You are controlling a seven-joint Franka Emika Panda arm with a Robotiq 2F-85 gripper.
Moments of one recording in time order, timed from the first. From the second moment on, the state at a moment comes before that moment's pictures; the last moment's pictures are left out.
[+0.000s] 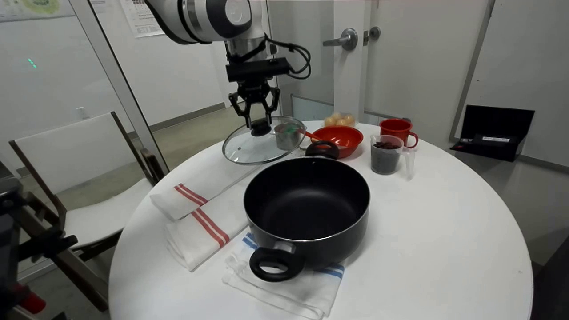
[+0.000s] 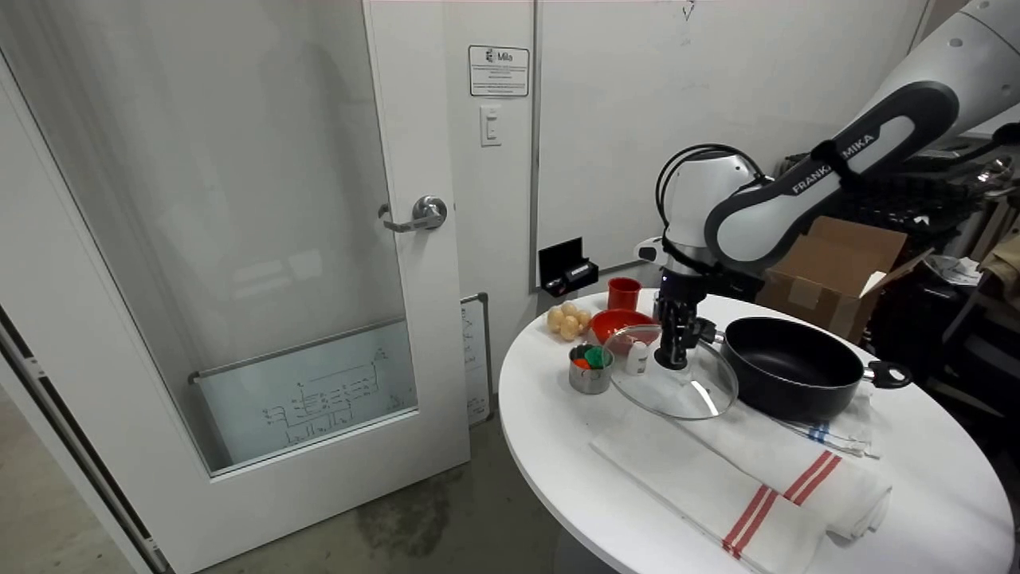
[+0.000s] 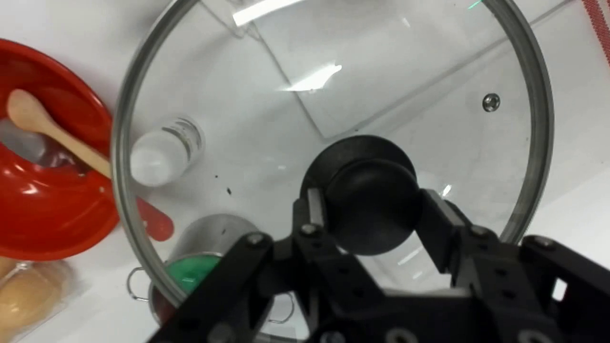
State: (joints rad) arm 0.02 0.99 0.18 -1.49 -0.24 2.45 -0.73
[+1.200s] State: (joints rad) arm -0.18 0.81 0.08 -1.63 -0.14 2.43 -0.56
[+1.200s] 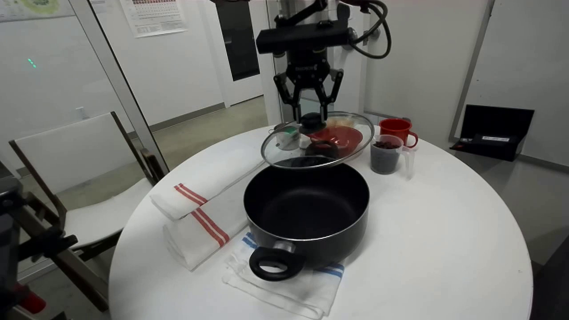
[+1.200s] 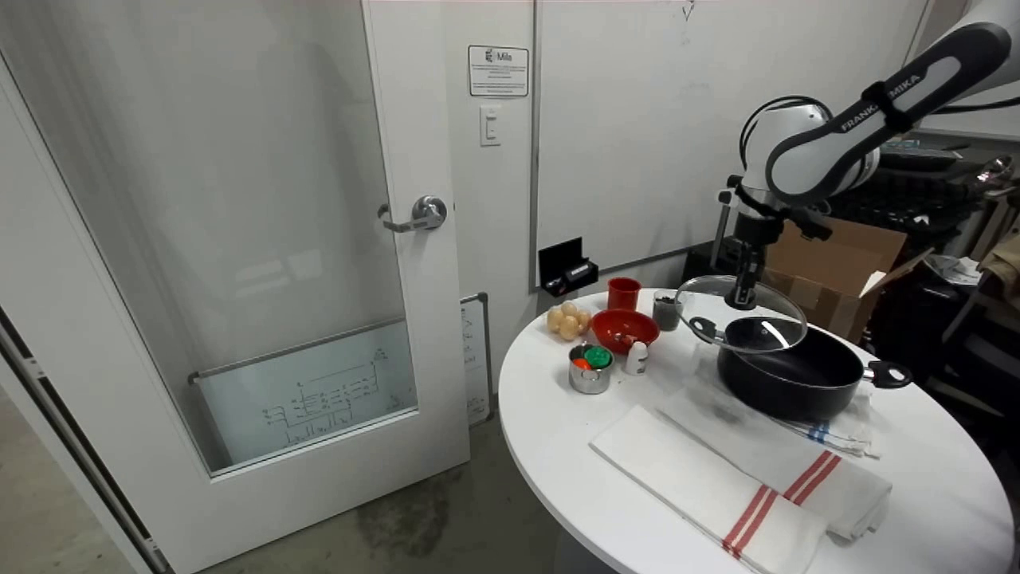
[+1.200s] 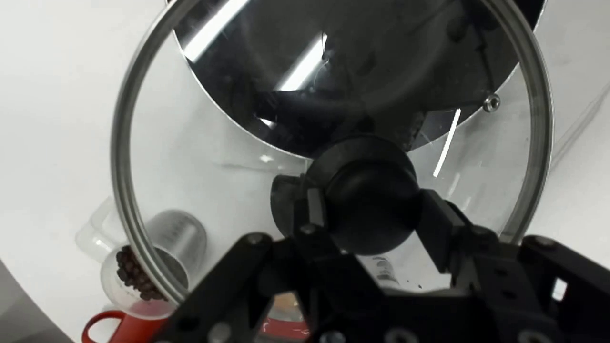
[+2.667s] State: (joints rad) arm -0.31 0.63 0.09 -2.02 0.07 2.63 -0.47
